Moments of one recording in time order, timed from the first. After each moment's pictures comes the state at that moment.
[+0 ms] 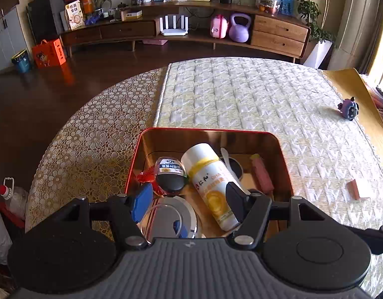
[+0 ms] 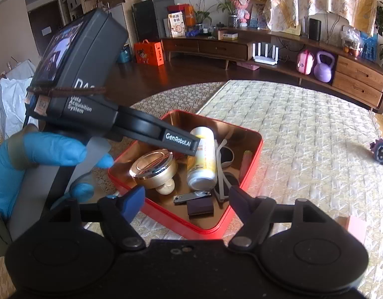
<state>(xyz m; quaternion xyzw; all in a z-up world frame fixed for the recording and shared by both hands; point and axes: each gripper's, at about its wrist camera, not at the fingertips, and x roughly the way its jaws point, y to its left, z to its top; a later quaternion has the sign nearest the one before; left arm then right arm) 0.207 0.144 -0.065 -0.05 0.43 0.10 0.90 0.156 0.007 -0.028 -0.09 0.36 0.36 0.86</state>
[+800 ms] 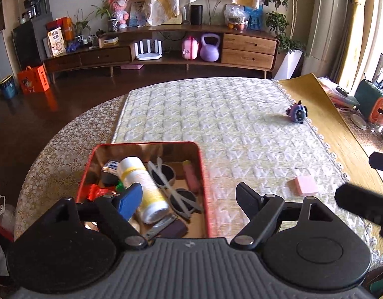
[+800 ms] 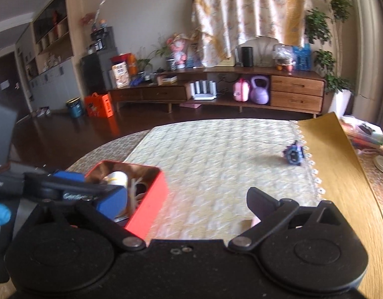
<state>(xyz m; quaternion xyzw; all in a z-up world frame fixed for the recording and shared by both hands) 0.172 0.049 -0.028 -0.03 0.38 0.06 0.92 0.170 -0.134 0.001 -0.01 0.28 0.24 0.93</state>
